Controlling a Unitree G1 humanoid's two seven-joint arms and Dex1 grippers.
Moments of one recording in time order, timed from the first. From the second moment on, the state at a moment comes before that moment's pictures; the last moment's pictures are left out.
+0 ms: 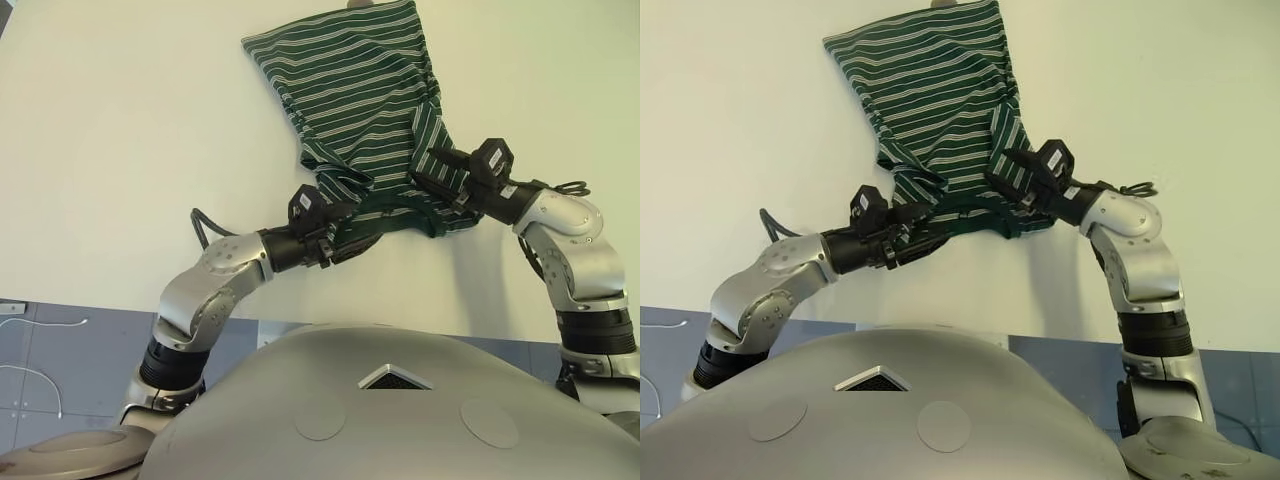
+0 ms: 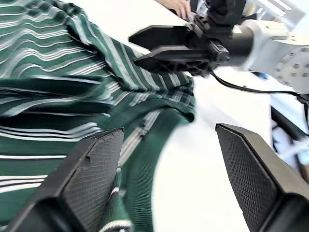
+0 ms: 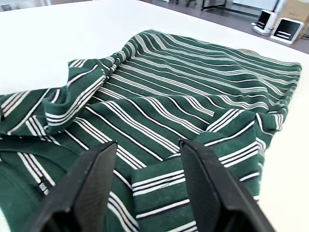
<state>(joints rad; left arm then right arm) 0.23 0.38 -0.34 -0.58 -0.57 0.75 -0.60 0.11 -0.61 0.05 -0.22 0.30 0.30 0.79</state>
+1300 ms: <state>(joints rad) 0.06 0.74 -0.48 -0.24 0.24 -0.19 -0.88 -0.04 -0.97 0.25 0.16 0.12 -0.24 1.29</state>
